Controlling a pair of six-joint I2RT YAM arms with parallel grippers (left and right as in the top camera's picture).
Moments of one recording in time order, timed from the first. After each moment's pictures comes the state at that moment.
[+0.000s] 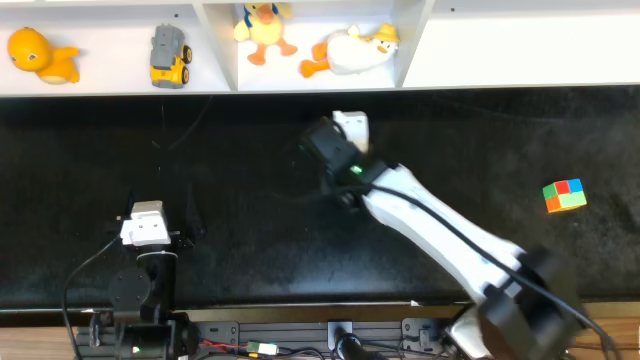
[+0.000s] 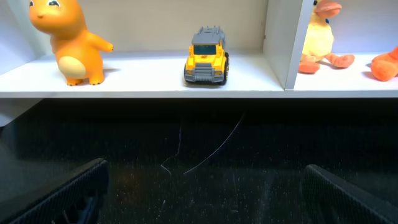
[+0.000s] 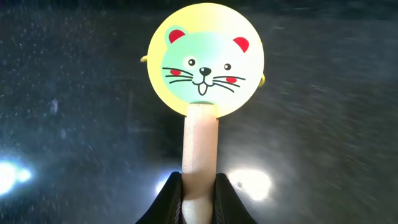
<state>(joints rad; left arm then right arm) 0.02 0.01 0.01 -0.08 -0.06 0.03 0.71 1.59 1.12 -0.76 0.29 0.66</state>
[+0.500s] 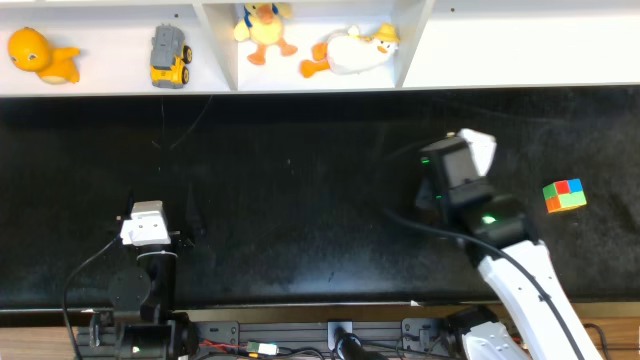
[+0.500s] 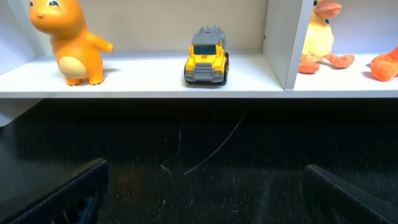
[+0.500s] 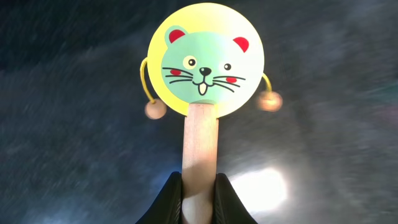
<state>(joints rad) 0.02 0.01 0.01 -0.08 -0.06 0.03 0.33 1.09 0.89 -0.91 0.30 0.59</state>
